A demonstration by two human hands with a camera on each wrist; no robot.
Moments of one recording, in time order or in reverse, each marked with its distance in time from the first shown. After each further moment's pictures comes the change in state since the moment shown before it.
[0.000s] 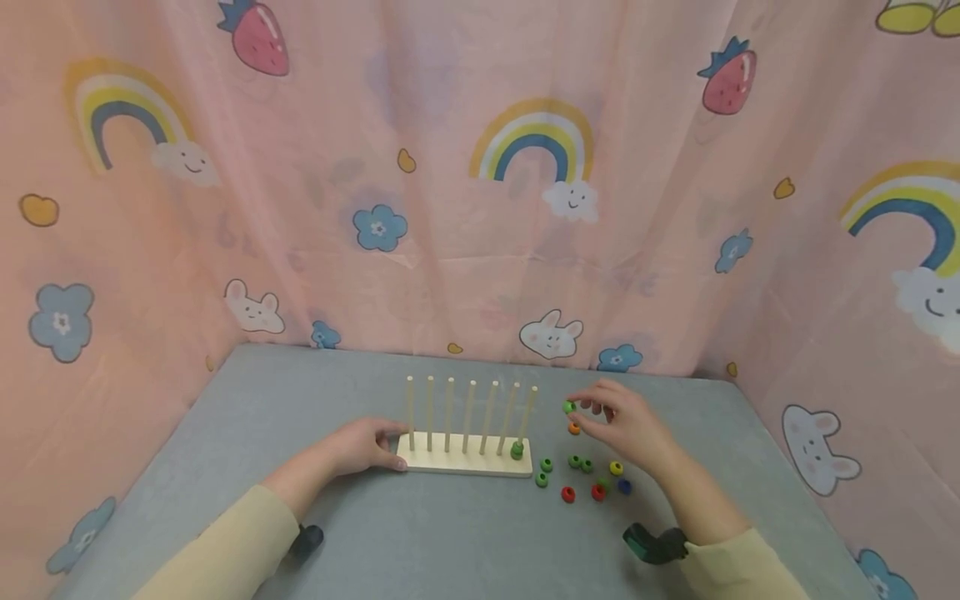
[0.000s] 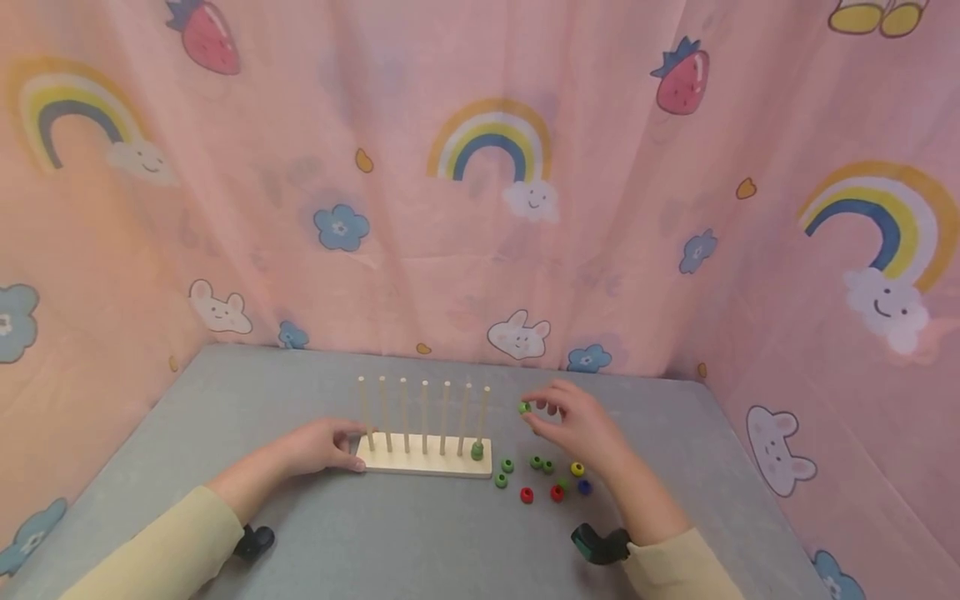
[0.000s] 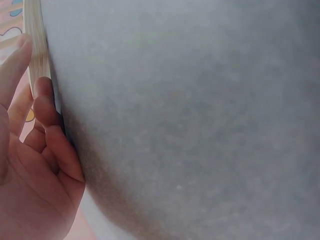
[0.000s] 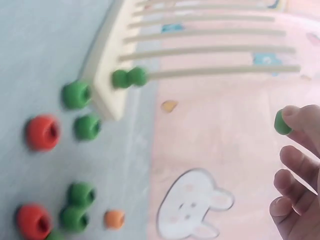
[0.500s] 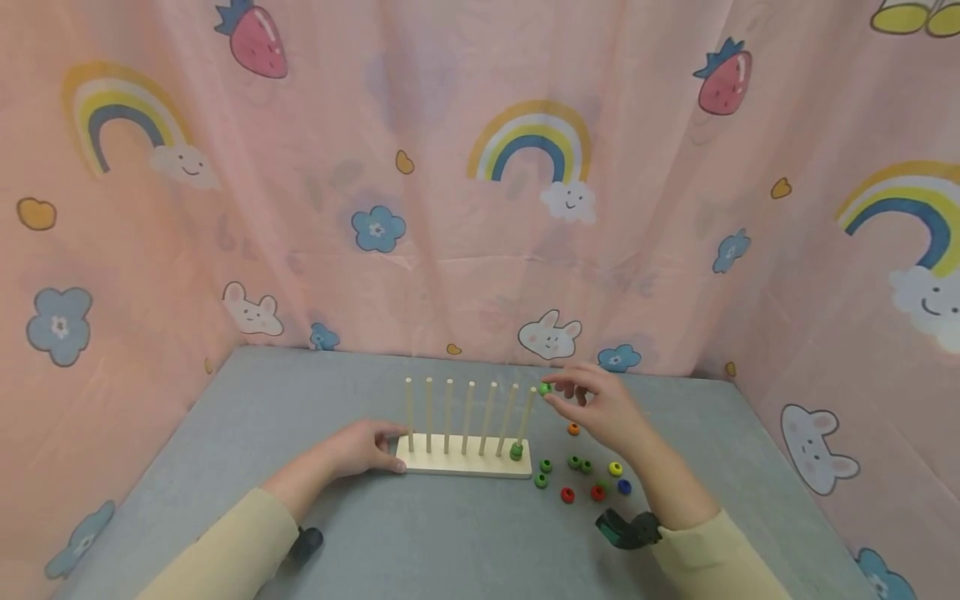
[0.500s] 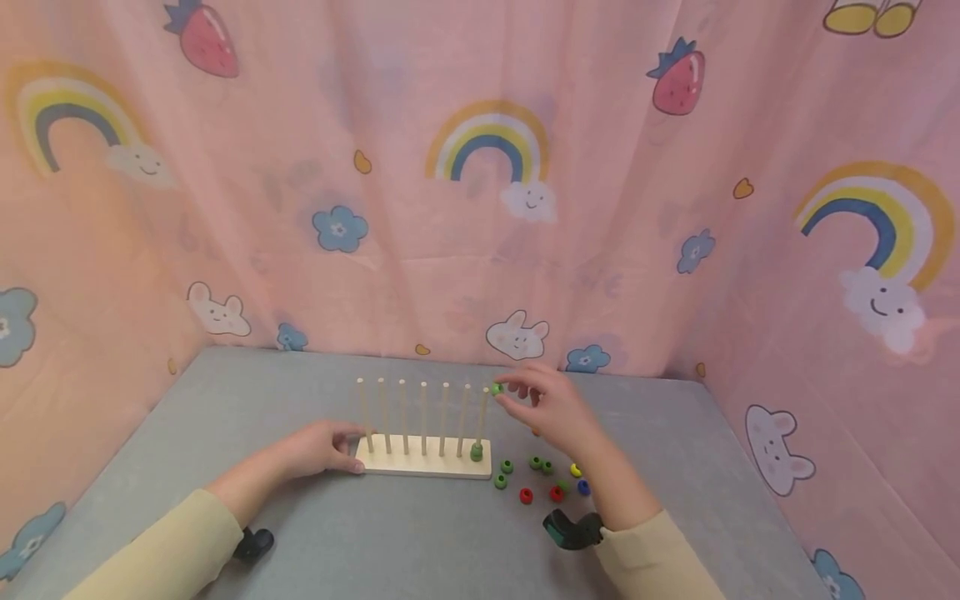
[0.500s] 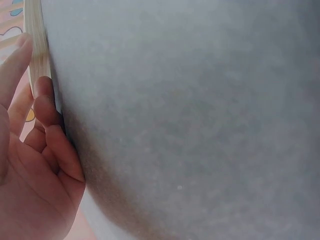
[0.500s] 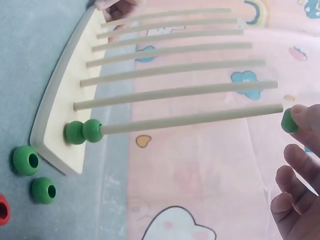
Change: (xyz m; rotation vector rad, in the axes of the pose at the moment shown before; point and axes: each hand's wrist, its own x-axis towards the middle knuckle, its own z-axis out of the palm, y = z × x) left_hand -0.002 0.000 0.000 0.002 -0.005 0.016; right_hand 0.023 -0.029 0.003 0.156 0.085 -0.075
